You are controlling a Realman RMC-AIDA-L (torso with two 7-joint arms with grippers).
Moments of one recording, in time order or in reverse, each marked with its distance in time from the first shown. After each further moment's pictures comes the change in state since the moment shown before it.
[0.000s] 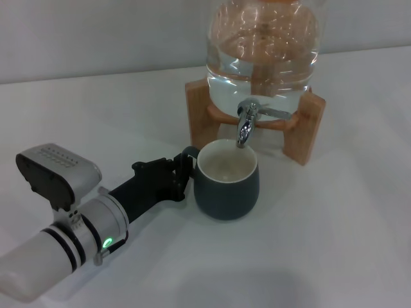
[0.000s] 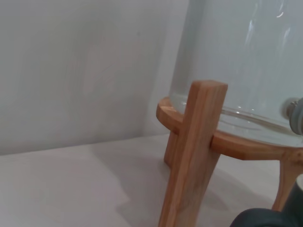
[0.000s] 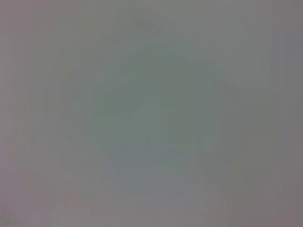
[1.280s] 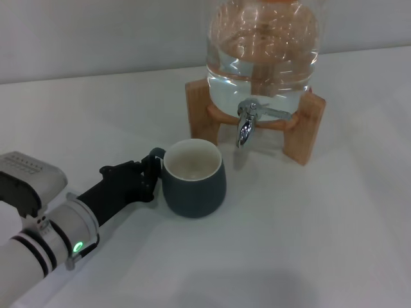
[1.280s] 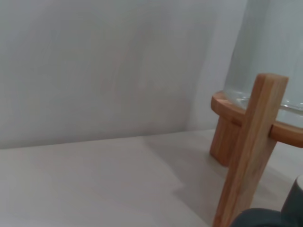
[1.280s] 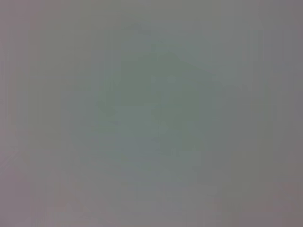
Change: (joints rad) left arm 0.041 0.006 0.016 0.093 -0.026 -0.041 -0.041; right arm 0.002 0.000 0.028 0.000 0.000 -0.002 0.002
